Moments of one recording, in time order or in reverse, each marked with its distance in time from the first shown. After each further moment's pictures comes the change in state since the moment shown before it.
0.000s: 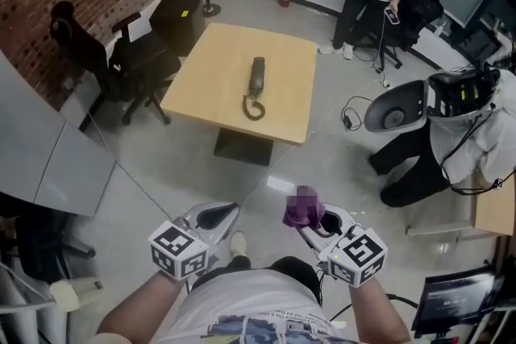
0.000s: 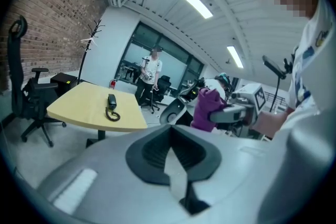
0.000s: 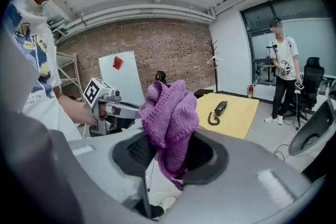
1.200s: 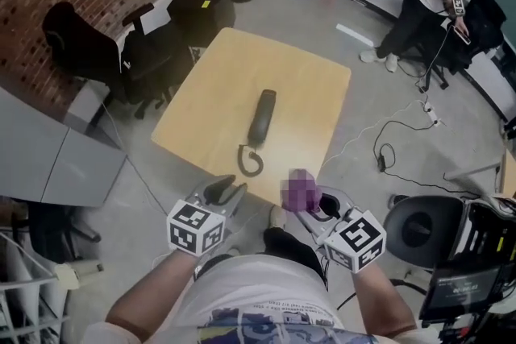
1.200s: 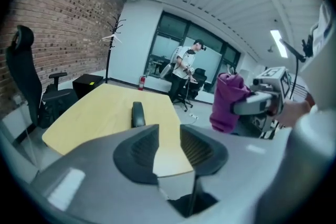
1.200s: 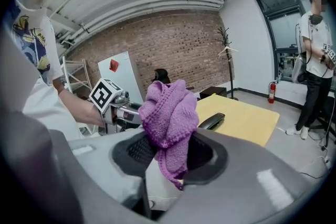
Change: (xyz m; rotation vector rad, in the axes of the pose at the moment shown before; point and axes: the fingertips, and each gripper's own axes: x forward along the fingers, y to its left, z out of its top) left arm 0.180 0.174 0.090 -0.084 0.084 0.347; right arm 0.141 -0.210 0.076 -0.047 0.061 0.242
